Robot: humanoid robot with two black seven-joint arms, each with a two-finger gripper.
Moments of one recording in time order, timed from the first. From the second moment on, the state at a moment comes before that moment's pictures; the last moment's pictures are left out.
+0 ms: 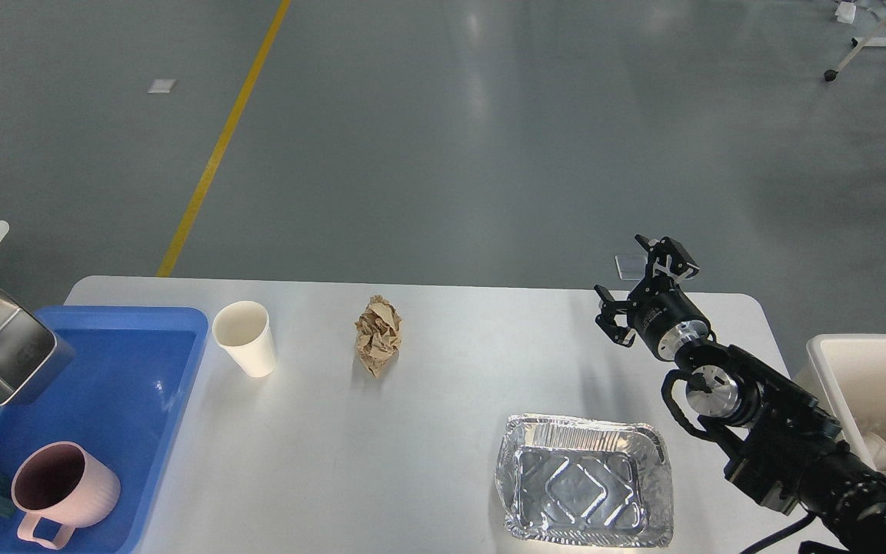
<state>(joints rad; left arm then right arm) -0.59 0.87 -0.32 -0.50 0.63 -0.66 -0.20 0.62 -0.15 0.82 0.61 -0.06 0.21 0.23</state>
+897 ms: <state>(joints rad) -0.59 0.74 -0.32 -0.46 0.62 -0.56 -0.04 0.60 -0.15 0.82 0.61 -0.06 0.21 0.23</state>
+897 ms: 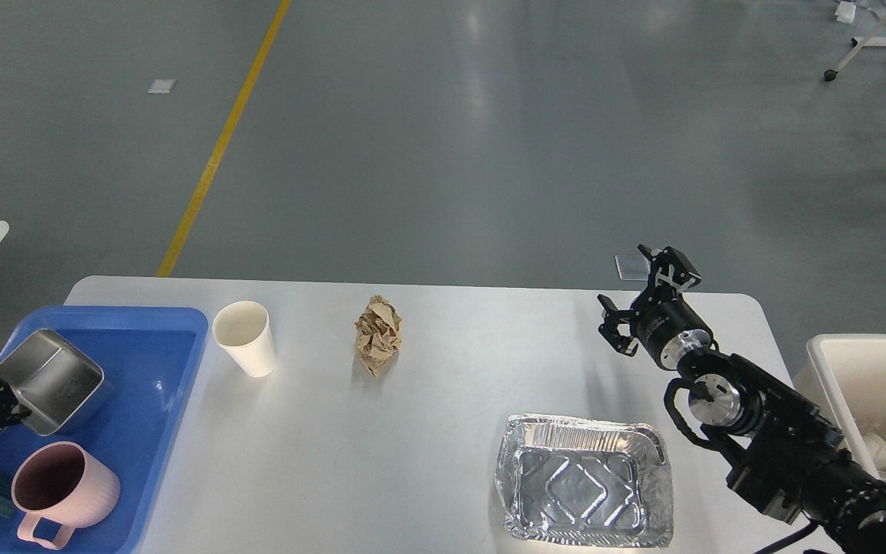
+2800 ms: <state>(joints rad) -0.66 0.81 -0.79 -0.52 0.37 -0.82 0.02 0.63 -0.14 0.81 0.62 -0.06 0.20 0.23</state>
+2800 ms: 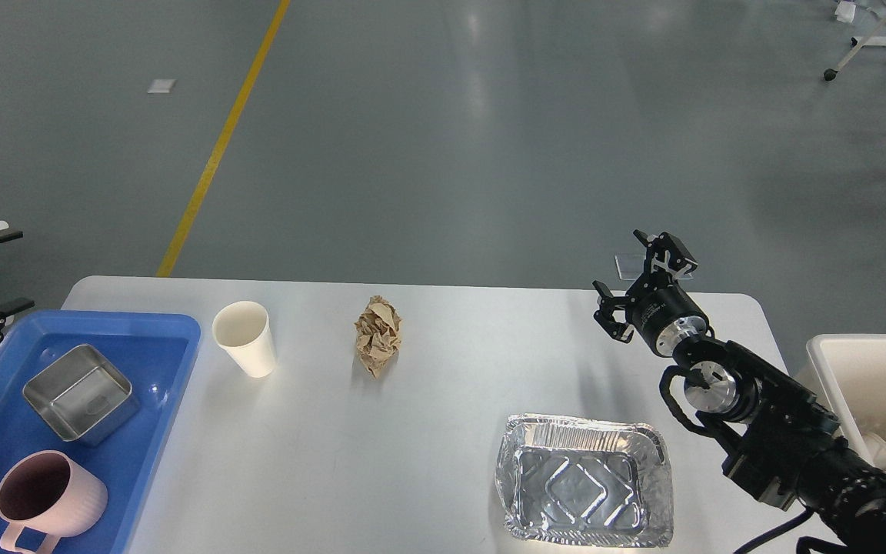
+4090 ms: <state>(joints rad) -0.26 0.80 -1.20 -1.19 0.14 -0.28 0.01 0.74 -0.33 0.35 0.84 -0.17 0.17 0.22</state>
